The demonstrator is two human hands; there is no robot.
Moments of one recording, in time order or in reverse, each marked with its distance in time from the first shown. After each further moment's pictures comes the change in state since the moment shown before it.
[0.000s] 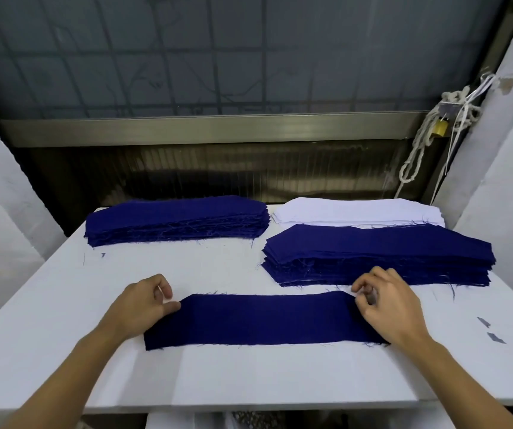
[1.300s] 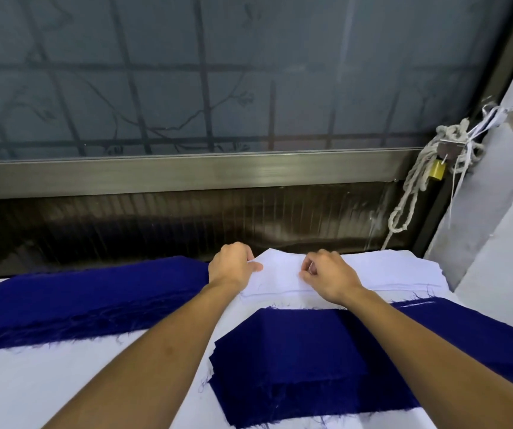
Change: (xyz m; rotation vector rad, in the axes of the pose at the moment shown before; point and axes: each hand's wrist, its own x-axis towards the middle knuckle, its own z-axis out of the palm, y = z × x) left_hand 0.258 0.267 0.114 0.092 0.073 0.191; right_hand 0.268 0.034 0.059 -0.083 -0.200 0.049
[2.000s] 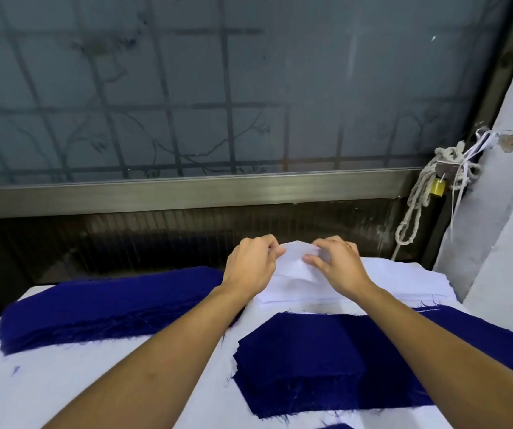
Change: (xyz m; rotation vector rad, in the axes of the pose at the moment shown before) left_hand -0.052 0.026 -0.065 -0.078 0.174 0.299; right_hand -0.010 -0.033 -0.041 0.225 0.261 -0.132
